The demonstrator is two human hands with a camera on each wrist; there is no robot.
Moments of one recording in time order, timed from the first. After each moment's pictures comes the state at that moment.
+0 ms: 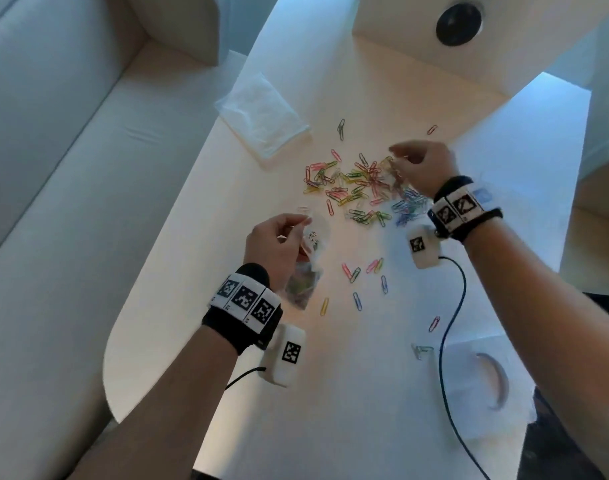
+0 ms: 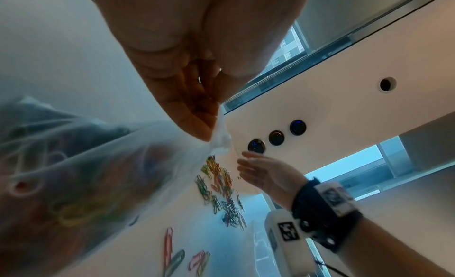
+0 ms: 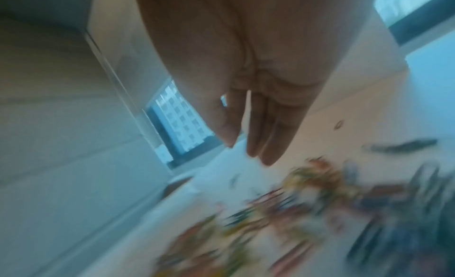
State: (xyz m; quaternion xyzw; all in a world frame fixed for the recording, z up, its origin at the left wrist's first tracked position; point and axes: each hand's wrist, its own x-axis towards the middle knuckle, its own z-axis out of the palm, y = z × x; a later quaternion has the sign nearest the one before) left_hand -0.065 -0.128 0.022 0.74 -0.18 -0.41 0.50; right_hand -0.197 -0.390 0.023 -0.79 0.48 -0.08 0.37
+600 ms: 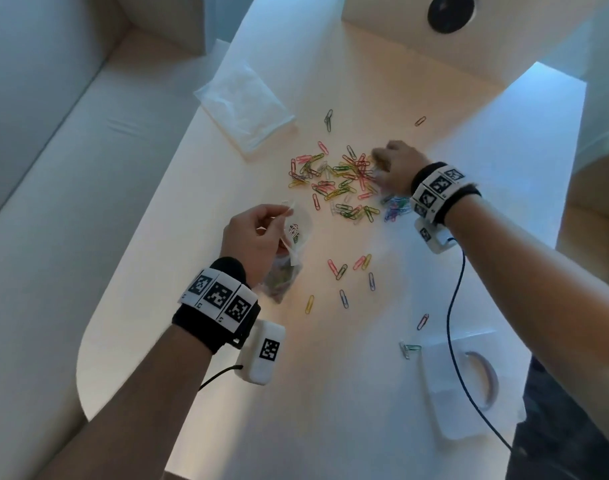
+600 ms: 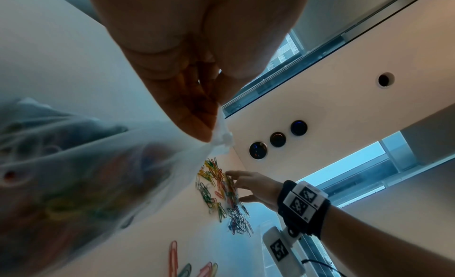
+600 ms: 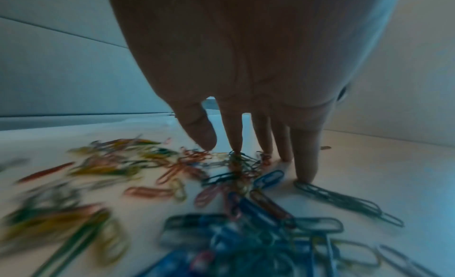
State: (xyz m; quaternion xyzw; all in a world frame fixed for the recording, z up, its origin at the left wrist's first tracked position) left_hand -0.061 -0.131 0.016 0.75 -0.19 -0.39 0.49; right_hand -0.191 -0.423 -0.024 -0.91 0.35 0.18 0.14
